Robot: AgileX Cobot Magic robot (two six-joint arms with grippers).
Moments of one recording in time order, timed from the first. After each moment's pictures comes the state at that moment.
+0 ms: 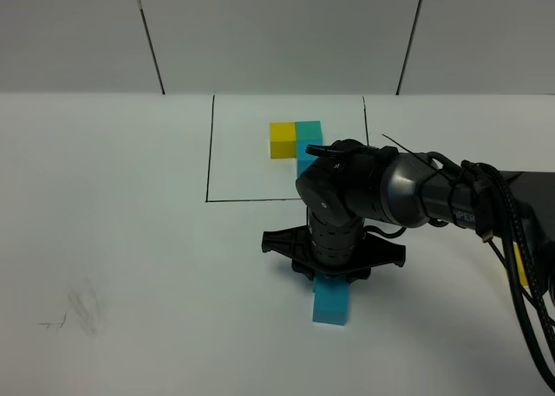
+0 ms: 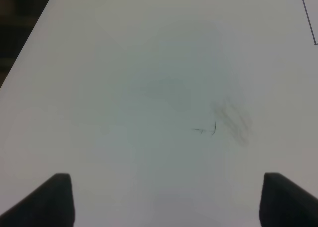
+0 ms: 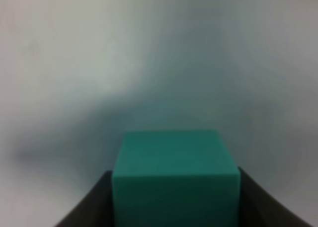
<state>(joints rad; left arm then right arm) 0.07 0.00 -0.51 0.09 1.07 -0.06 0.70 2.13 -1.42 -0.17 0.82 0.97</state>
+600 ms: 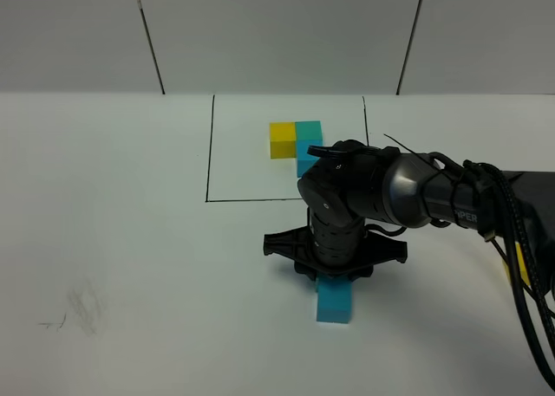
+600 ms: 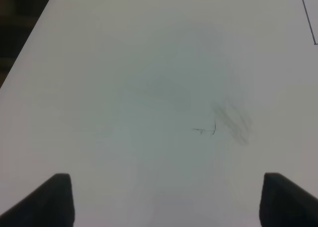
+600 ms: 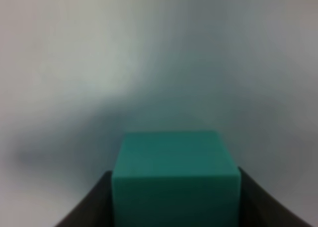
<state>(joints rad) 0.07 0.00 -0.51 0.09 1.07 -0.06 0.70 2.12 -1.41 -0.20 0.81 0.93</state>
